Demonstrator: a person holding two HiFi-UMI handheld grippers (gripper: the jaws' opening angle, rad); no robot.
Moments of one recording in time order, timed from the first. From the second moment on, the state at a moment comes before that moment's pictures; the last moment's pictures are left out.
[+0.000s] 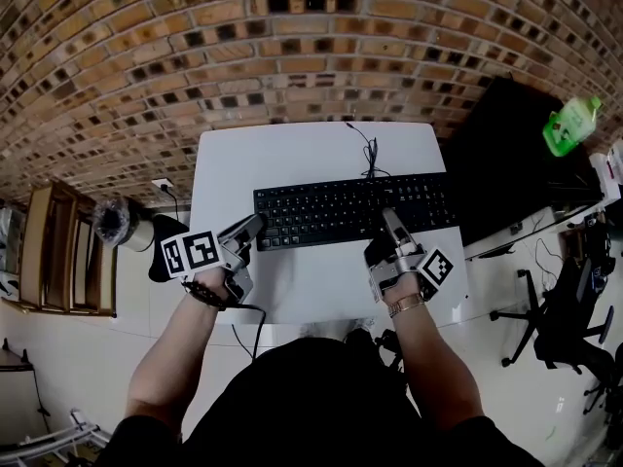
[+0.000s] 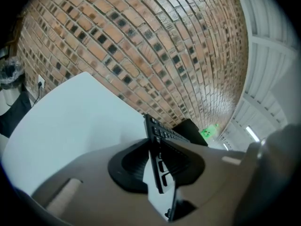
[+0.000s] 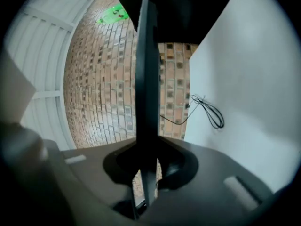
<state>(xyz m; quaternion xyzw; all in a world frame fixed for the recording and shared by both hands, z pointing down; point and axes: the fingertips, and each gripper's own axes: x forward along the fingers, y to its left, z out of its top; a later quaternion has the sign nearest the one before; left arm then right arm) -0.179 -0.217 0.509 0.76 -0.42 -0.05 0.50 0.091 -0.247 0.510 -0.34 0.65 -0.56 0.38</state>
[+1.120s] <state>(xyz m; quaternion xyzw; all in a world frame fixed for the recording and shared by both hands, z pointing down) -0.129 -0.141 0.333 0.78 -0.50 -0.15 0.34 0.145 -0.184 0.304 -0.21 0.79 -0.45 0.37</state>
